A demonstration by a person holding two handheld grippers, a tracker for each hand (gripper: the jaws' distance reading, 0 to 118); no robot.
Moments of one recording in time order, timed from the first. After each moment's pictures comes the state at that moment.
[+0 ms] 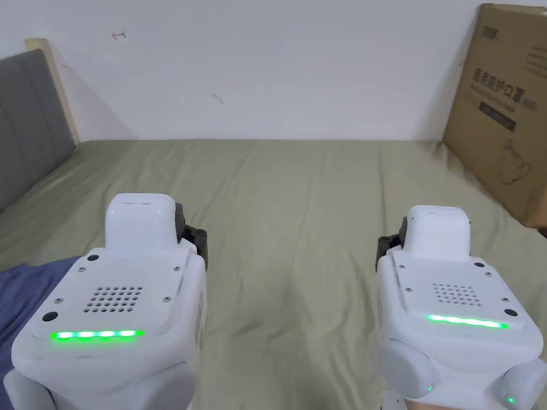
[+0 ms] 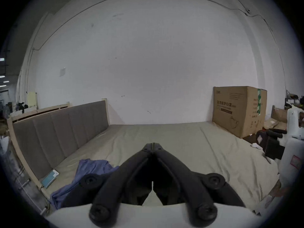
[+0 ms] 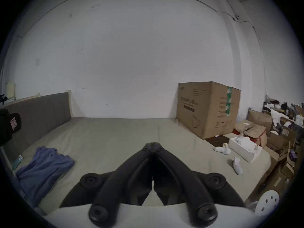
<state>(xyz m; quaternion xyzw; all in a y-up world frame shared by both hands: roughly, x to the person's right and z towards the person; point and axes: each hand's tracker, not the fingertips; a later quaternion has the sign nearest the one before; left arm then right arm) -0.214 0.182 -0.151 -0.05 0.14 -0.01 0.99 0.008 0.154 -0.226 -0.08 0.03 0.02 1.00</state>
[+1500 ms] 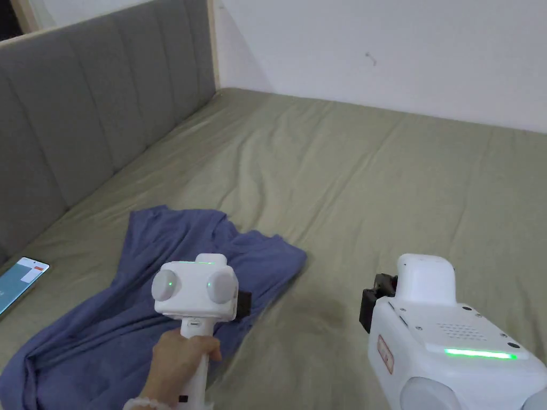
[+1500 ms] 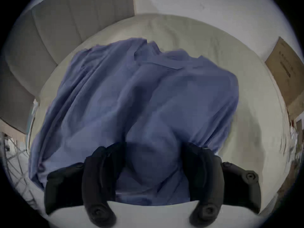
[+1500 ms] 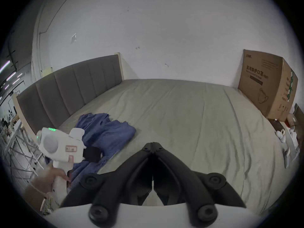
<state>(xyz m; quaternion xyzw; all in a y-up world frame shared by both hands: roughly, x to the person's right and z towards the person) -0.450 -0.048 -0.285 -0.52 0.22 0.12 0.82 -0.162 0.083 -0.271 -0.27 0.25 0.03 0.93</state>
